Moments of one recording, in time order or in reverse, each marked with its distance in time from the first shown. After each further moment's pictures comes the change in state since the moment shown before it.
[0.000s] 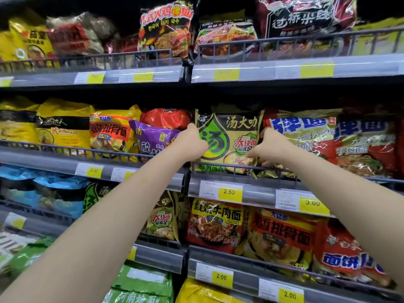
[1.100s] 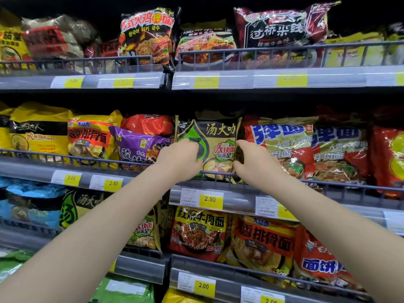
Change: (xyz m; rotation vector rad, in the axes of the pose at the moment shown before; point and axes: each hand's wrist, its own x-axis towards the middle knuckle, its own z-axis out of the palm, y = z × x) left_hand -0.012 0.010 0.020 0.624 0.090 0.293; right_hand -0.032 0.011 0.004 -0.349 0.175 -0.310
